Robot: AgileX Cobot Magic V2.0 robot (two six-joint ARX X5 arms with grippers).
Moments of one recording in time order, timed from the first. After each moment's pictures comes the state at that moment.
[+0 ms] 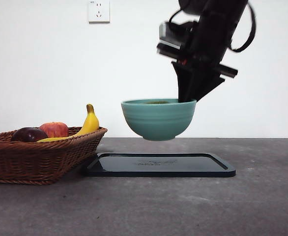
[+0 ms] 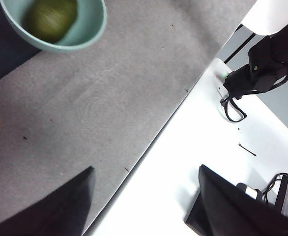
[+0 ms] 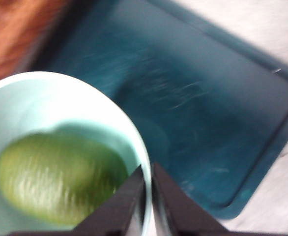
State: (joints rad) left arm -0.46 1.00 1.22 -1.21 0.63 0.15; right arm 0.52 1.73 1.42 -0.77 -0.15 0.05
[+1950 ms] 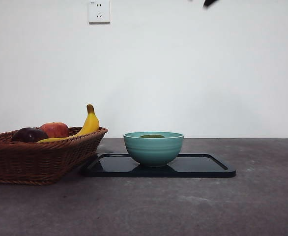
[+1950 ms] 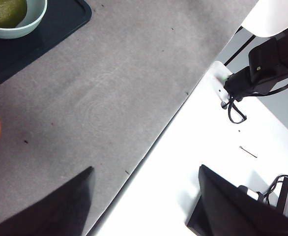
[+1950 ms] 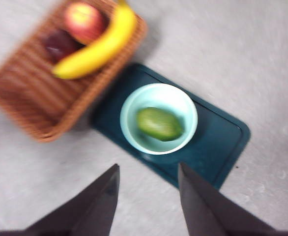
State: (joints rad) left arm -0.46 1.00 1.22 -1.20 0.63 0.15; right arm 0.52 1.42 1.67 -1.06 -0.18 0.03
